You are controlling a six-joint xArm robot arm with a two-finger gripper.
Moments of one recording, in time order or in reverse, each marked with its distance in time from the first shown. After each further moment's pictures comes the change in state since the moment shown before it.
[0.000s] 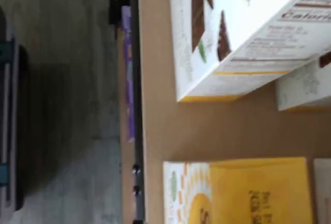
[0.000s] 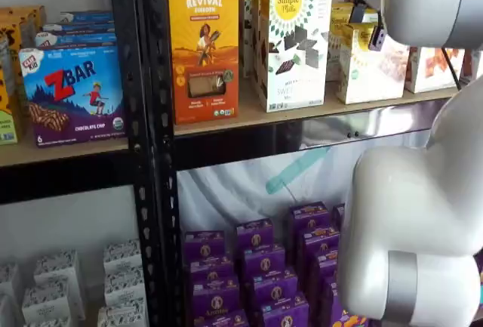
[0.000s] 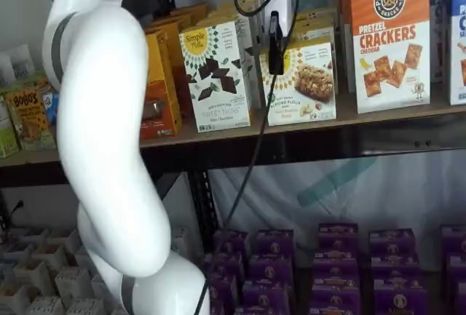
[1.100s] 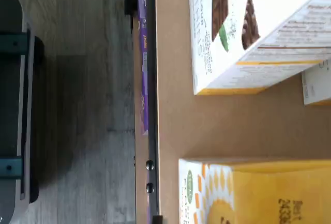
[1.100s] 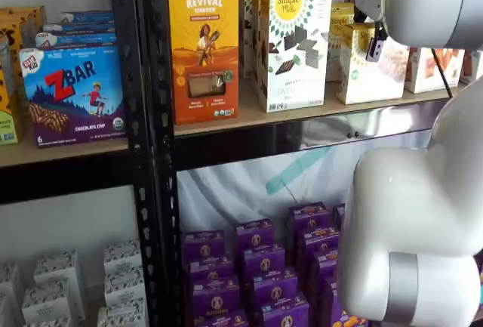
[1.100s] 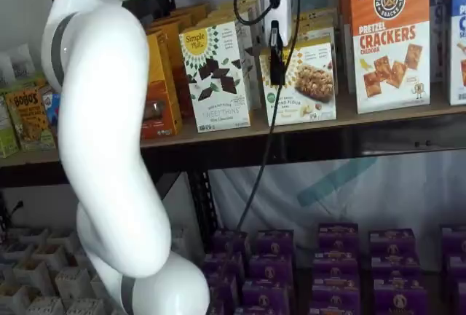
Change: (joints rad) arm 0.022 -0.004 0.039 -0.038 -0.013 0.011
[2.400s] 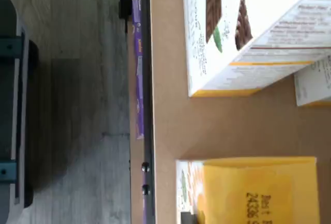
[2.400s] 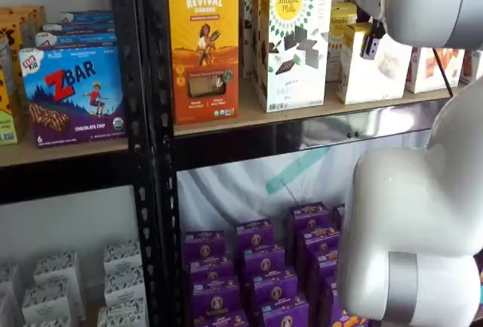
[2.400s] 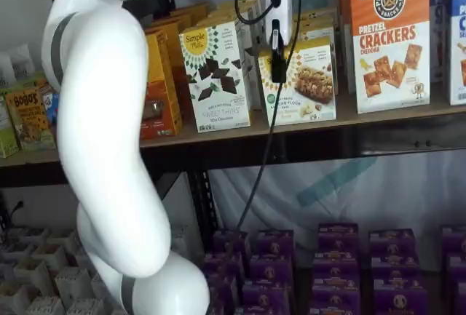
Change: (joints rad) arm -0.013 -0.001 -0.004 0.021 0.001 -0.008
